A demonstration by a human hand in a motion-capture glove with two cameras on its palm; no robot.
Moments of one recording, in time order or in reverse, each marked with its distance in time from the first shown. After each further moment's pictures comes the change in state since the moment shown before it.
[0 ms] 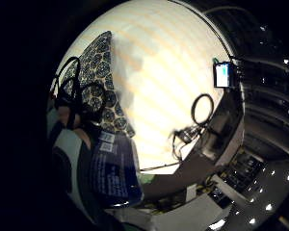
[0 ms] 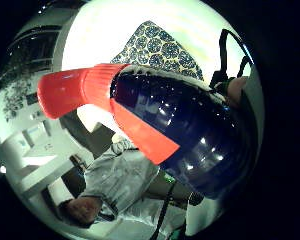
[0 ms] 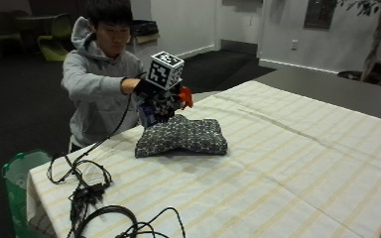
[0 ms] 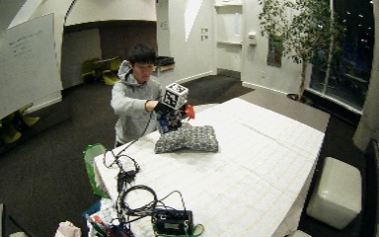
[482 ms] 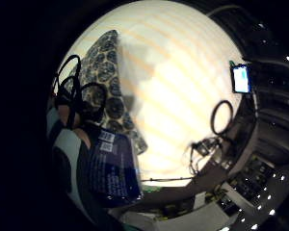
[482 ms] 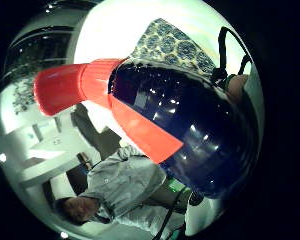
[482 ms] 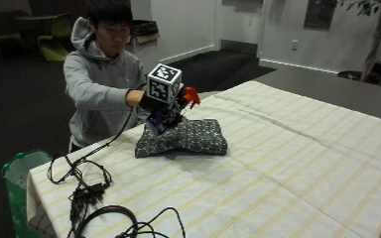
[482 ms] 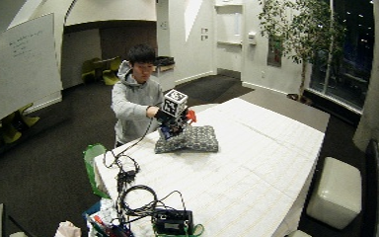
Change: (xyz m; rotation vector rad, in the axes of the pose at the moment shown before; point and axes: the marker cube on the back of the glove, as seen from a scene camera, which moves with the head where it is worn) arm -0.018 -0.020 0.032 0.105 -0.229 -0.073
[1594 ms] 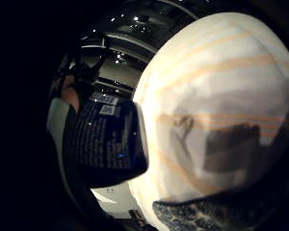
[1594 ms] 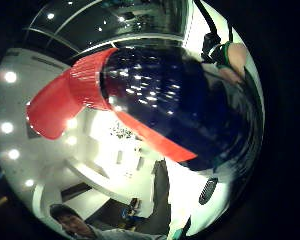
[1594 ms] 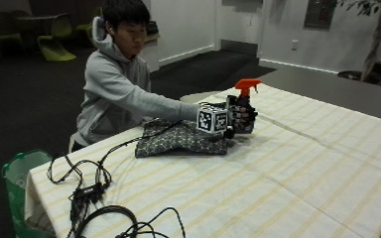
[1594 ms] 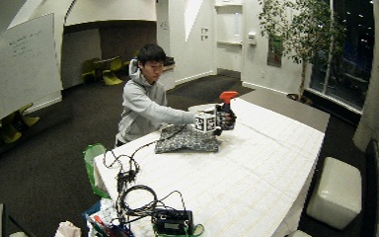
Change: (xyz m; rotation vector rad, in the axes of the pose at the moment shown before) arm -0.163 -0.220 0.082 0.634 -1.104 0.075
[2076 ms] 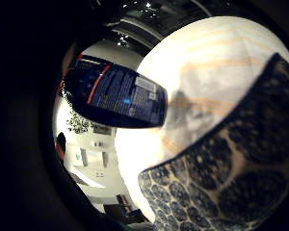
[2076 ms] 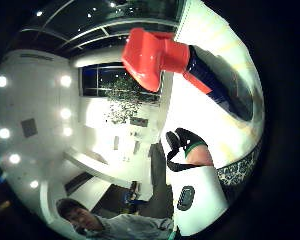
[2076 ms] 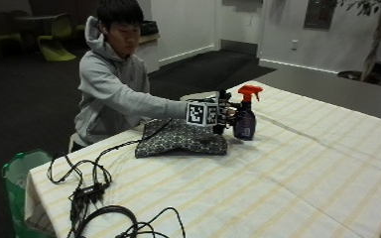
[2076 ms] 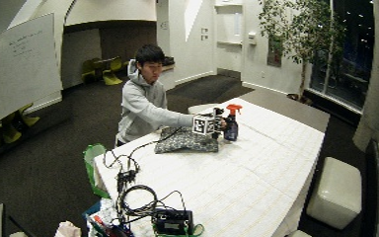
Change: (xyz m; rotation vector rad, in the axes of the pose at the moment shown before) arm -0.013 0.028 -0.044 -0.169 0.088 -0.063
